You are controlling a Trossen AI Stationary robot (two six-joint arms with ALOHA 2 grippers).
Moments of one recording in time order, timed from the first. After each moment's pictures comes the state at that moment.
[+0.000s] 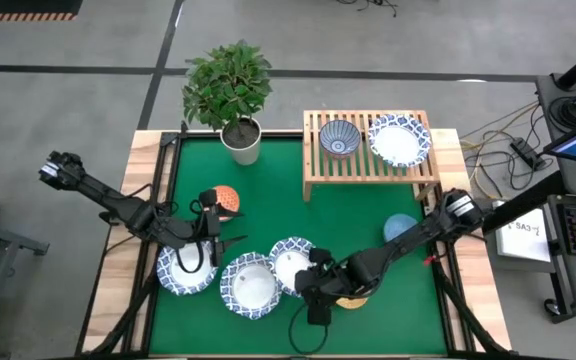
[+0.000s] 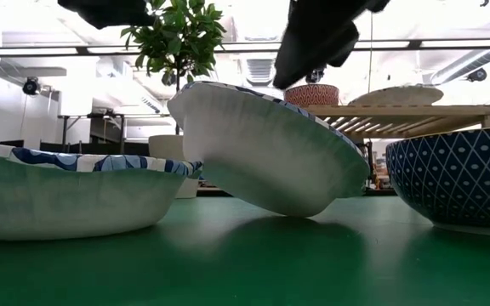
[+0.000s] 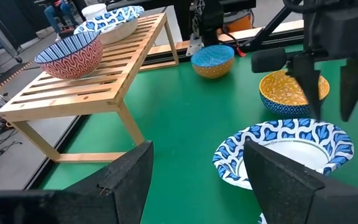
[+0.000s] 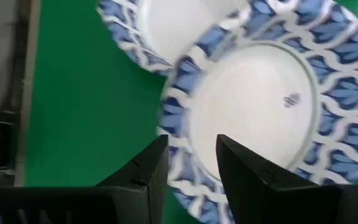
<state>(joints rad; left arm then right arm) -0.48 0.97 0.72 -0.18 -0.67 -0.05 0.48 1.91 1.52 -0.61 0.21 0.48</state>
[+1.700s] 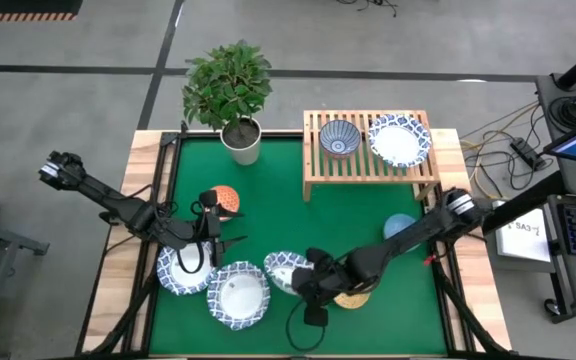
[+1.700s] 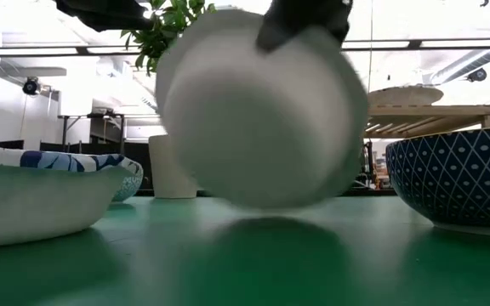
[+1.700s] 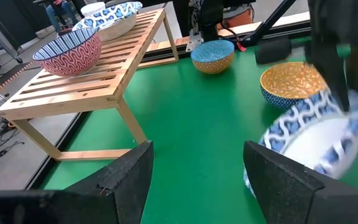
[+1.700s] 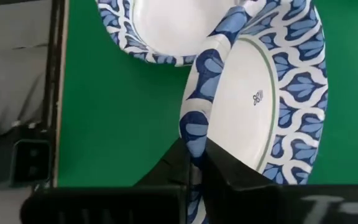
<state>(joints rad) -0.48 0.97 0.71 -0.18 -0.67 -0.04 0.46 1.90 1.55 -0.59 0.16 0.51</state>
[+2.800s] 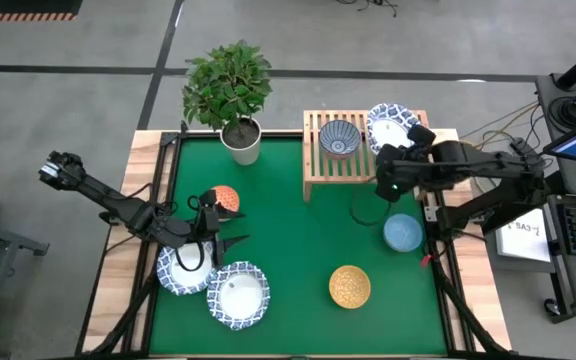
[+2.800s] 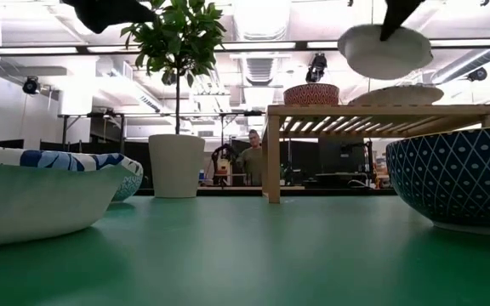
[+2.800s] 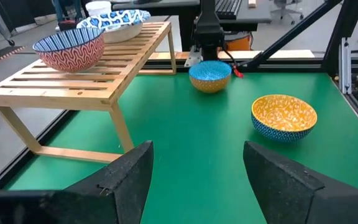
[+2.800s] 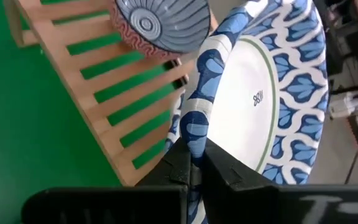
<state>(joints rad) -0.48 0.97 0.71 -0.11 -0.67 -0.17 0.03 1.28 1.54 -1.56 0.72 0.33</state>
